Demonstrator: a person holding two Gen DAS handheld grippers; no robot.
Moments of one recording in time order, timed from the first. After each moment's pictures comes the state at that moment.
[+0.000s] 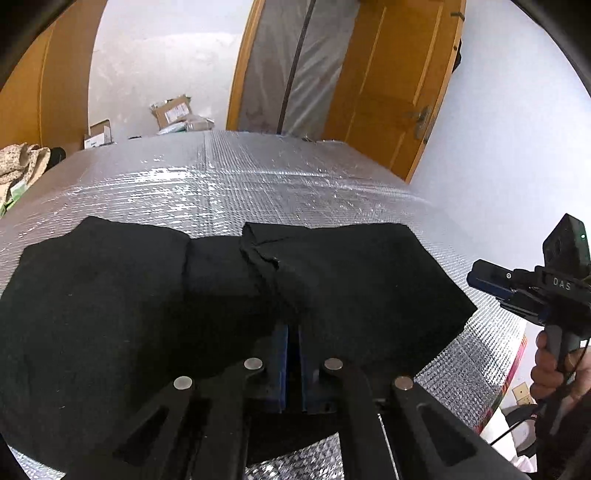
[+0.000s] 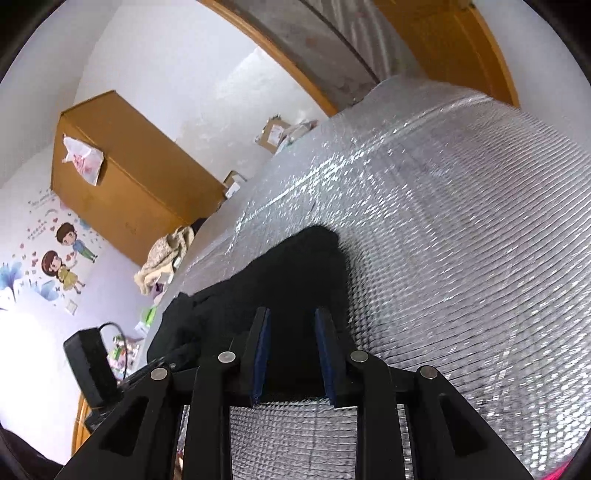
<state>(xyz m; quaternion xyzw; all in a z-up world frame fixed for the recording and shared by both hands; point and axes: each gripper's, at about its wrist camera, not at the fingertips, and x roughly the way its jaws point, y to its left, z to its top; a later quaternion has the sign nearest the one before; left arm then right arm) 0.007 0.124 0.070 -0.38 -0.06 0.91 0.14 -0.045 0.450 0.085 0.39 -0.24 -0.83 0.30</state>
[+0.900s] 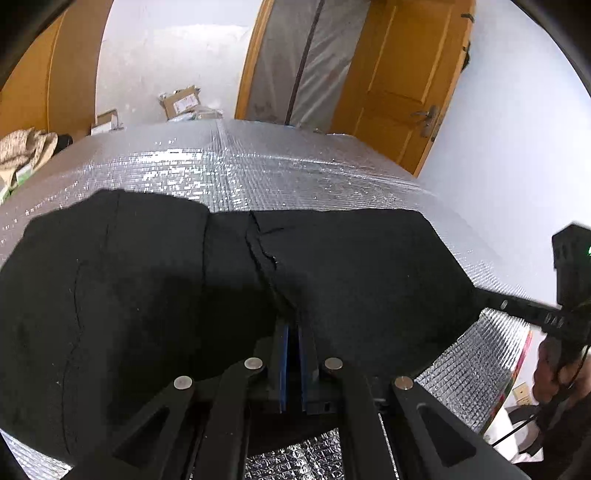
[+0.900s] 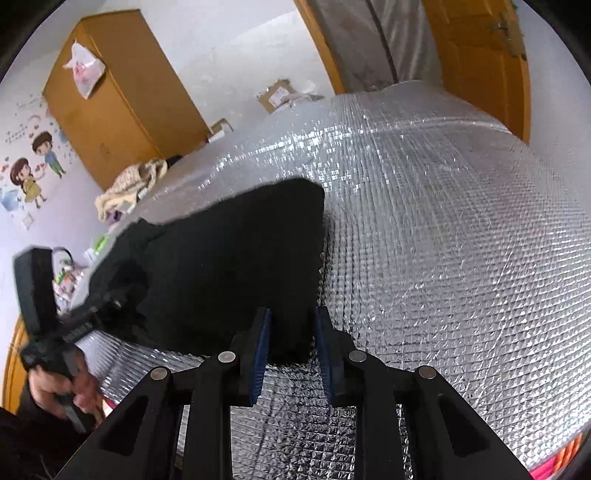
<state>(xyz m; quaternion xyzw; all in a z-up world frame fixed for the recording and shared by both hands) 0.012 0.116 0.059 -0.38 -0.07 0.91 0.14 -0.029 0.419 0.078 0.41 -0.07 -0.86 0.30</state>
